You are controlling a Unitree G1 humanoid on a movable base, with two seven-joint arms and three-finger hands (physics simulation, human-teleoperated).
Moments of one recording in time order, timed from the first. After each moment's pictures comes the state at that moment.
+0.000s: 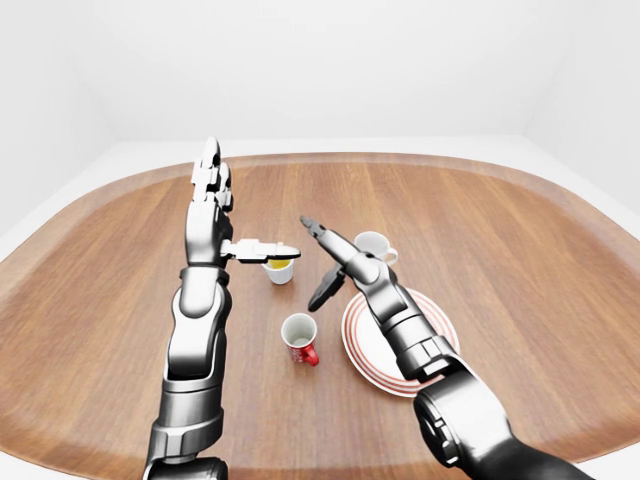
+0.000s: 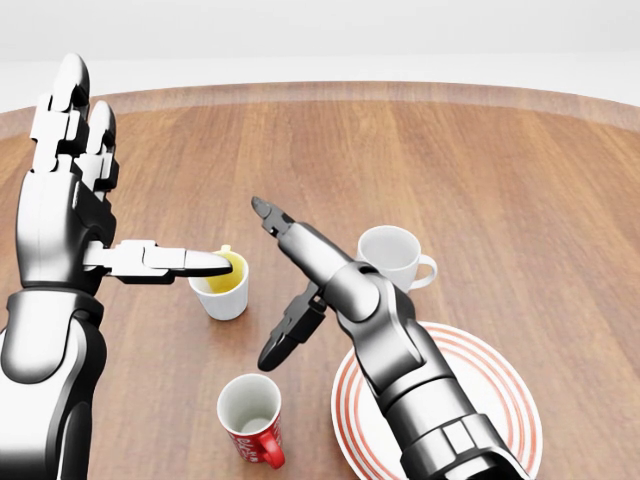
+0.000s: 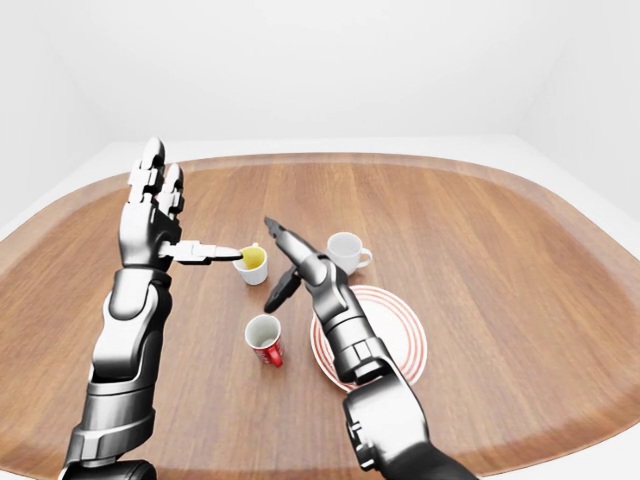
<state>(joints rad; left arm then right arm) -0.39 0.11 0.10 -0.14 -0.02 0.09 -0.01 -0.78 0.07 0.10 0.74 -0.55 0.09 0.31</state>
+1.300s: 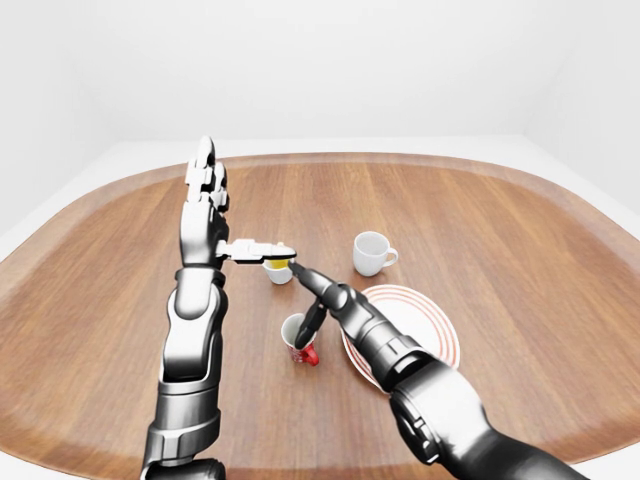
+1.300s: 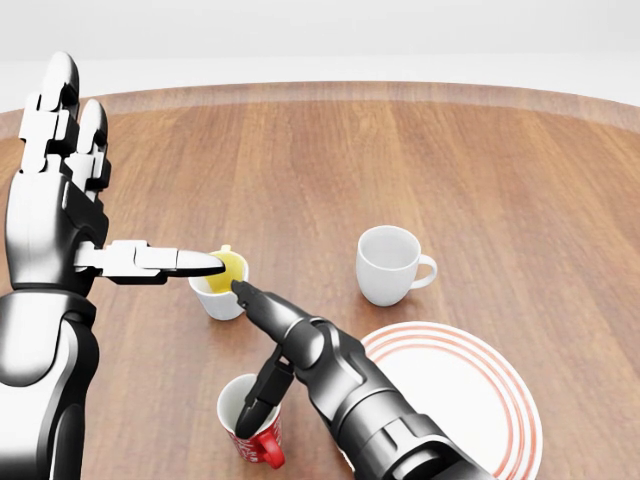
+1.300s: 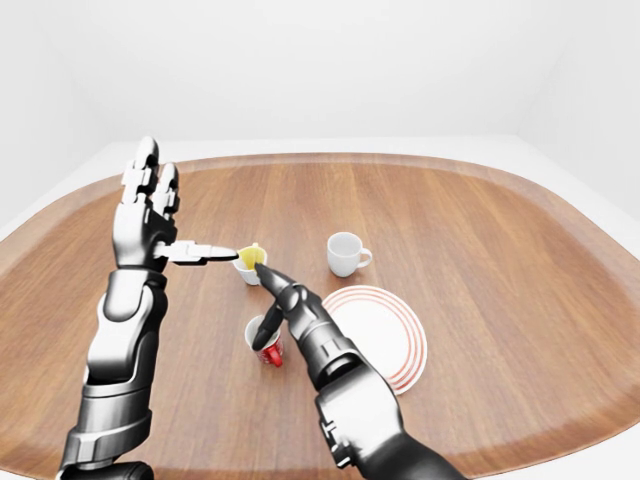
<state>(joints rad) -0.38 0.12 0.11 -0.16 -0.03 0.09 -0.01 -0.89 0.20 0.11 1.20 -0.63 0.09 0.20</state>
